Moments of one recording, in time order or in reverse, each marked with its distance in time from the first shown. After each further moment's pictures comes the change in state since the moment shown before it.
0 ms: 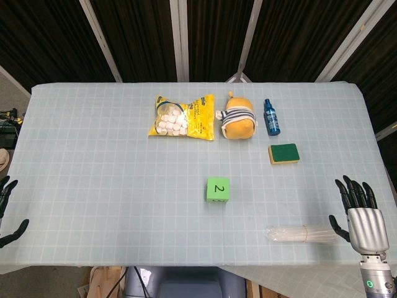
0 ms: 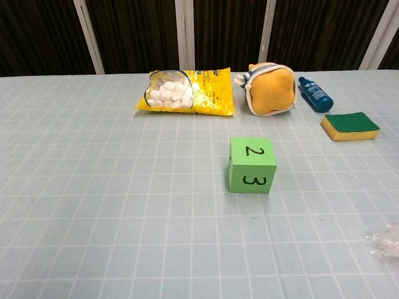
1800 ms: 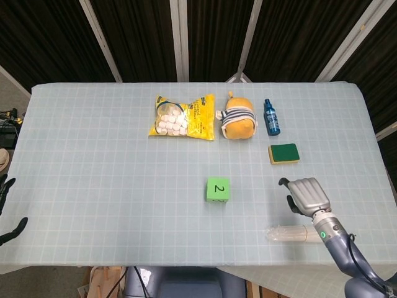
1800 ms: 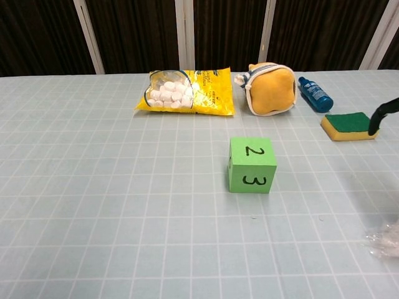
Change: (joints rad) left arm -0.005 0.007 -0.010 0.000 -0.021 -0.008 -0.029; right arm 0.507 0.172 0.064 -0.367 0.660 -0.624 -0.471
